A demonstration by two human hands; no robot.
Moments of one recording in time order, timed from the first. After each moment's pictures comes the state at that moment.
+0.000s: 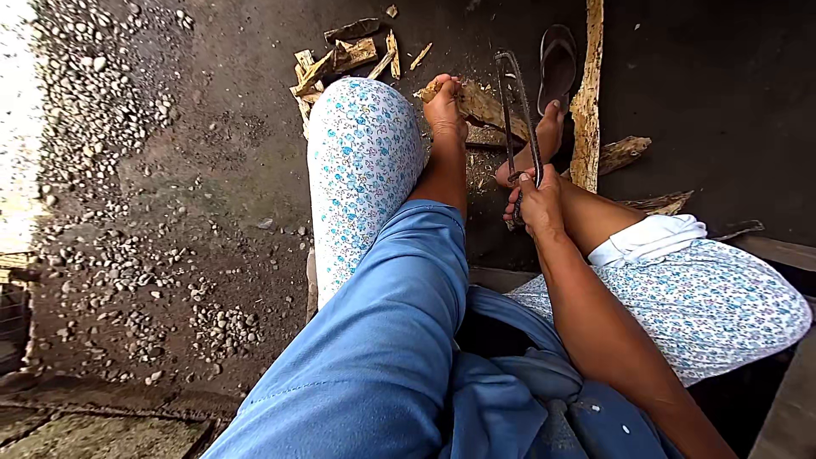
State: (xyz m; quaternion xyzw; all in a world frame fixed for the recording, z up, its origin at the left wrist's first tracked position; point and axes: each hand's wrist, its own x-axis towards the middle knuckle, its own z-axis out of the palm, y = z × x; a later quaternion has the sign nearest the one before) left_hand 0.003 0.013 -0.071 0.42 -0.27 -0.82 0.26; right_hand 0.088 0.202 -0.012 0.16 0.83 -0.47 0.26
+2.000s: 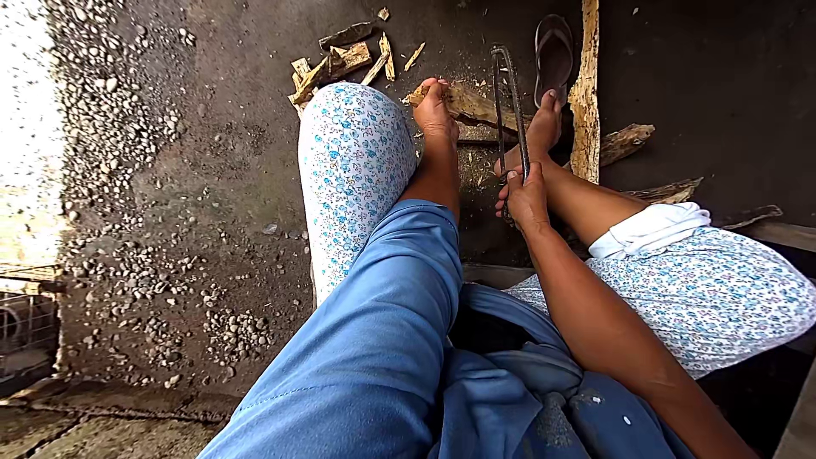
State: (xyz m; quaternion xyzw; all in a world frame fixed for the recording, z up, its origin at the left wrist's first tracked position) left_hand 0.005 0.015 -0.074 0.43 -0.27 -0.82 0.27; right_hand 0.091 0.200 -0.029 0.15 0.84 -0.44 0.28
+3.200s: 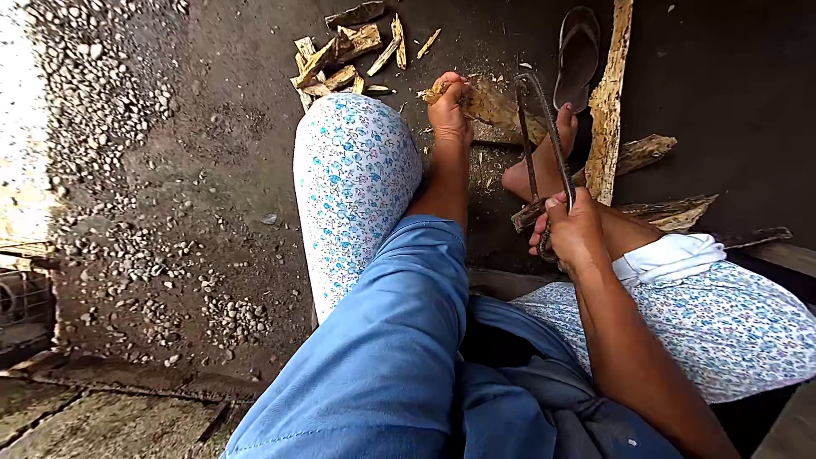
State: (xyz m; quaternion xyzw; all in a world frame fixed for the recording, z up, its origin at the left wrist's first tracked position) left_hand 0.002 0.011 -0.084 0.37 -0.26 -0.85 0.28; right_hand 0.095 0.212 0.047 0.19 0.84 -0.38 0.33
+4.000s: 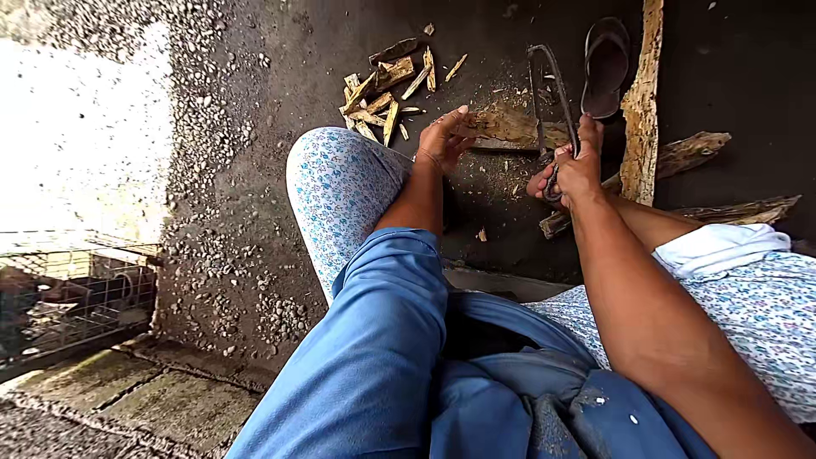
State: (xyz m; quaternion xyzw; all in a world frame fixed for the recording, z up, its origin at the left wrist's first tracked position) left_hand 0.078 -0.041 -0.050 0.39 -0.37 -0.84 0.01; right_hand 0.028 0.190 -0.038 0.19 0.77 -0.54 0.28
